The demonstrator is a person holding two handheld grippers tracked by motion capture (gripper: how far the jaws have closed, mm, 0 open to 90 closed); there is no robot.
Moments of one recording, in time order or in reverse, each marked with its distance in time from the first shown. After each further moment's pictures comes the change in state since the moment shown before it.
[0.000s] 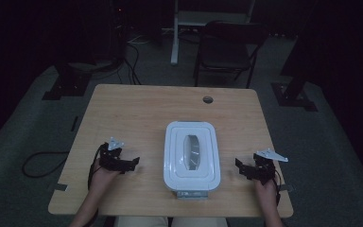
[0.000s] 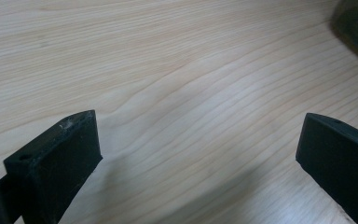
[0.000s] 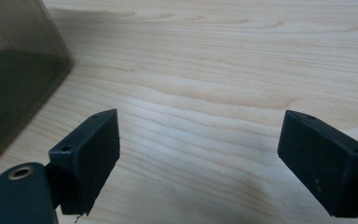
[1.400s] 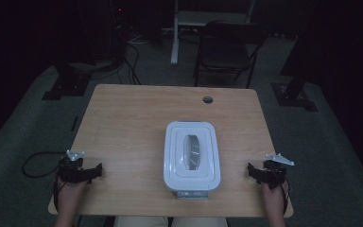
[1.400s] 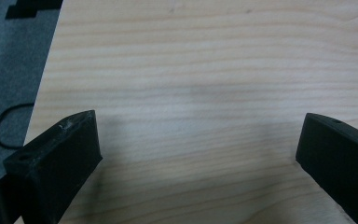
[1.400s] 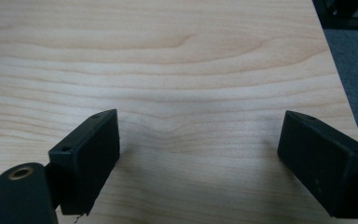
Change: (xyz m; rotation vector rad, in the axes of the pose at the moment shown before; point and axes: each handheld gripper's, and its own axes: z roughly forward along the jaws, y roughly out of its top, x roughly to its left) left arm 0.062 -0.061 -0.055 0.061 0.343 -0.240; right arm -0.024 -0.018 -0.006 0.118 -0.256 0.076
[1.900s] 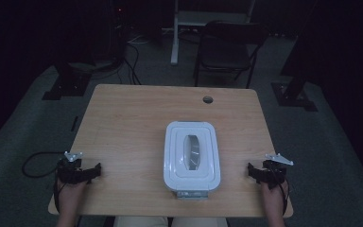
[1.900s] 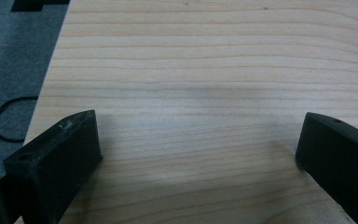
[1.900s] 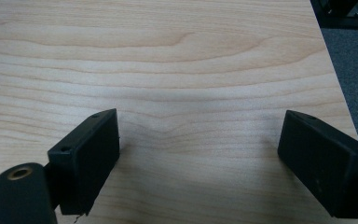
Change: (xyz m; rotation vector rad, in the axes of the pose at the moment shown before) left arm 0.002 -0.003 0.003 -0.013 0.016 -0.044; right arm 0.000 0.000 0.000 0.004 -0.010 0.003
